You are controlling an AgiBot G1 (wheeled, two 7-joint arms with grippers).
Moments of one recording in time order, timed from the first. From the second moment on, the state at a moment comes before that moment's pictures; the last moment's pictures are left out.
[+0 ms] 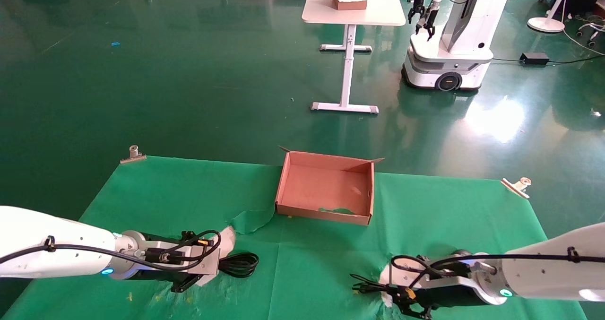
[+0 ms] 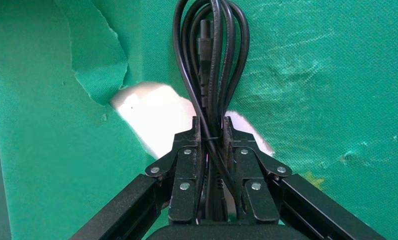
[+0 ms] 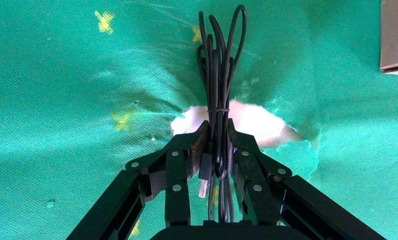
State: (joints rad) left arm -1.45 1.02 0.72 -0.89 1.99 1.15 0.03; right arm 1.36 -0.98 -0.66 0.83 -1.84 -1.21 0.04
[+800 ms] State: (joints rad) left arm -1.65 1.27 0.67 -0.71 1.82 1.04 0.24; right arm 1.45 -0.69 -0.51 1.15 -1.78 -1.24 0.23
